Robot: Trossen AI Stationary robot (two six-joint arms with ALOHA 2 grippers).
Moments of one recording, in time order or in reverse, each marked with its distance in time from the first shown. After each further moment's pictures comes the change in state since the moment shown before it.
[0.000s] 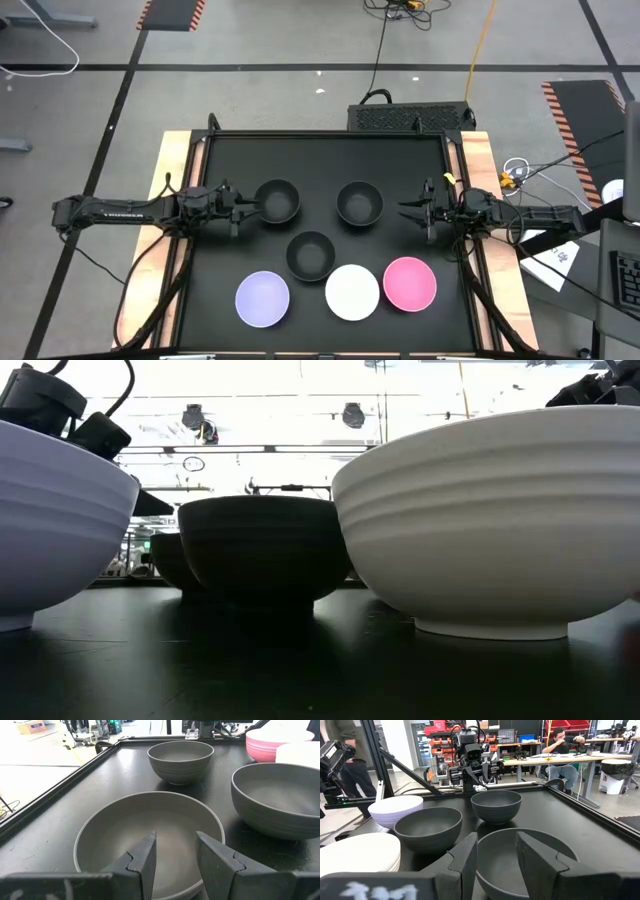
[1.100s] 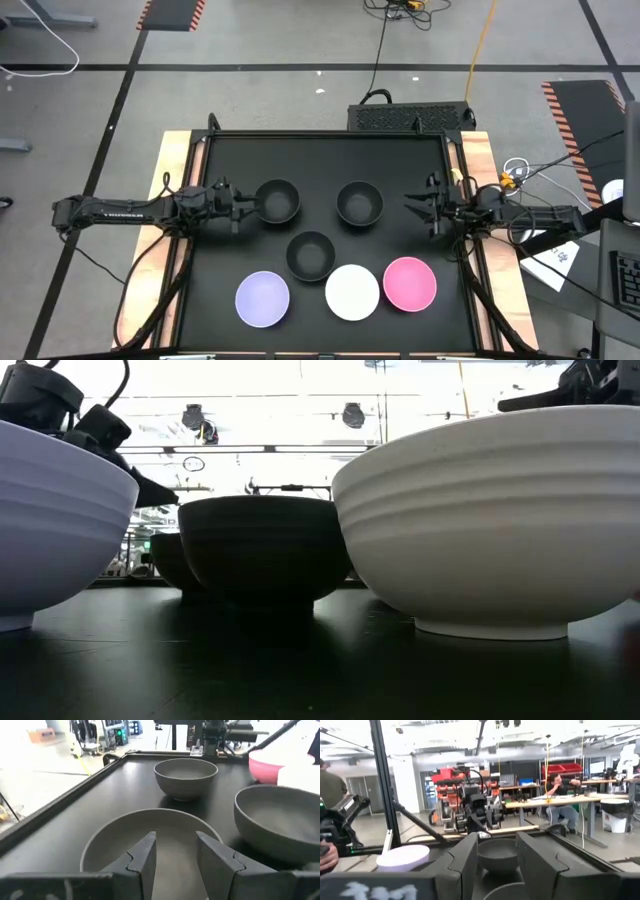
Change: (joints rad) left arm 0.000 0.000 0.000 0.069 -0.025 -0.054; right arm 0.000 0.000 0.000 0.256 0.001 0.014
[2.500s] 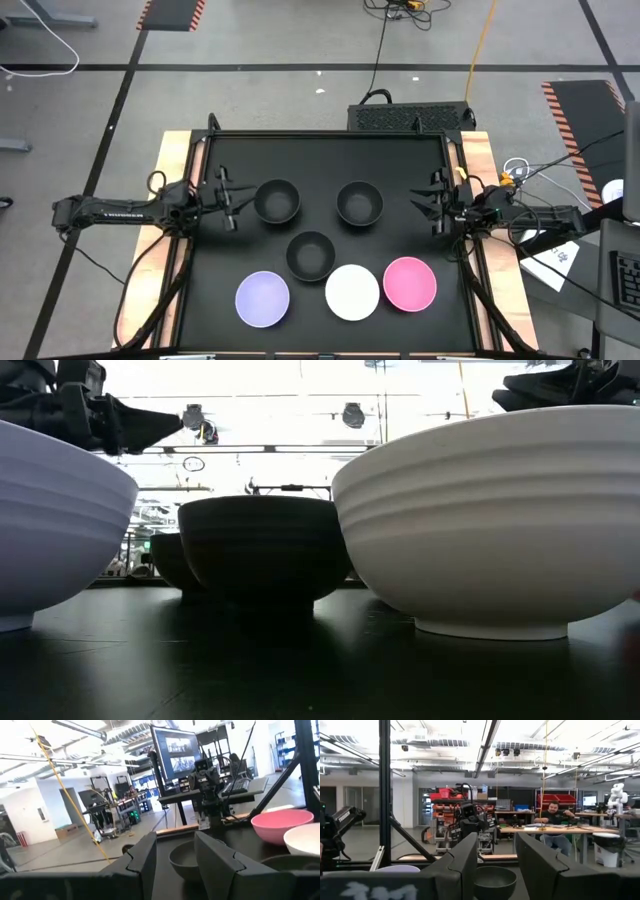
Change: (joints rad) left arm 0.000 0.000 0.000 0.416 0.039 0.295; right arm 0.000 0.000 0.000 0.123 0.002 -0.101
